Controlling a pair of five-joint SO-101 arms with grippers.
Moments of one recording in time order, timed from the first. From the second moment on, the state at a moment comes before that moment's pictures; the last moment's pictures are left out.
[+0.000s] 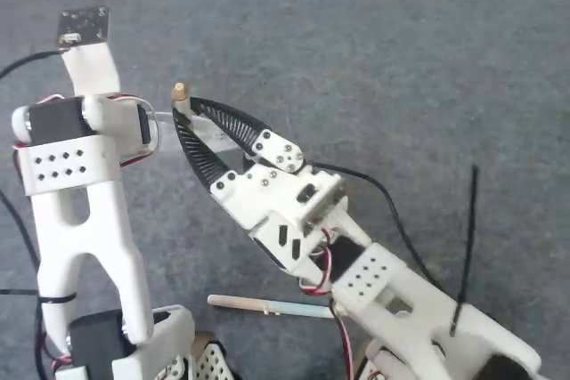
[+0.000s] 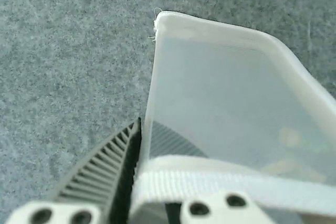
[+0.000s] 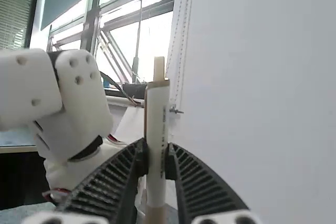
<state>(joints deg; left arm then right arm) -17.0 -15.8 6.5 92.5 3.8 -50.8 -35.3 61.4 -41.2 3.3</state>
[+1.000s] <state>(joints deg) -16.9 -15.8 6.5 92.5 3.8 -50.5 -41.4 65.7 -20.1 3.3</state>
